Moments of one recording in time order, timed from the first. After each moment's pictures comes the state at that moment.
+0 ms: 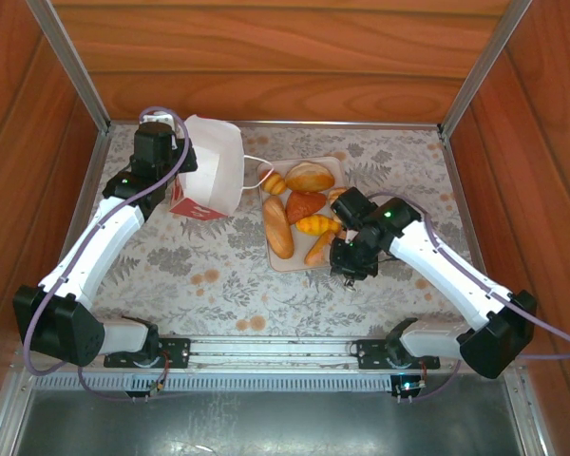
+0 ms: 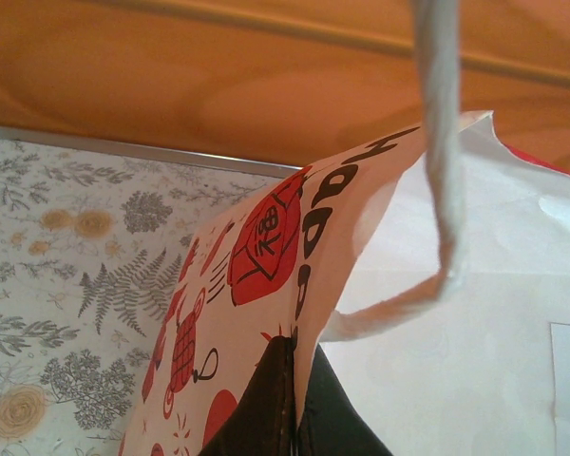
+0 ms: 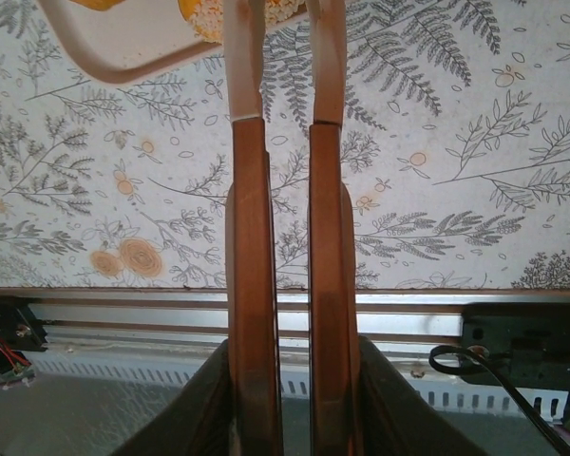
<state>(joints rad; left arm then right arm) -0.30 1.31 1.21 -0.37 -0.18 -0.34 0.70 1.26 1.16 -1.35 -0.23 0.81</state>
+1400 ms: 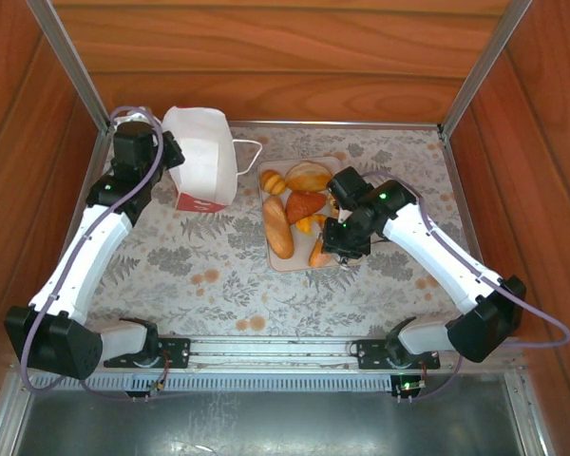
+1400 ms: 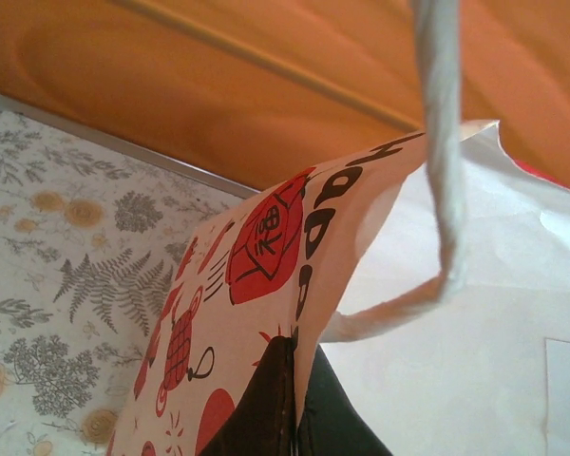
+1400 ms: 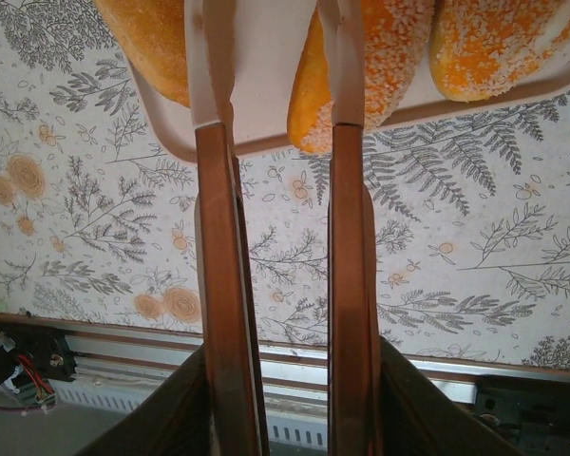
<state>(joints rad) -0.22 1.22 1.20 -0.37 -0.12 -0.55 0.66 1.35 1.30 -1.30 -0.20 0.71</state>
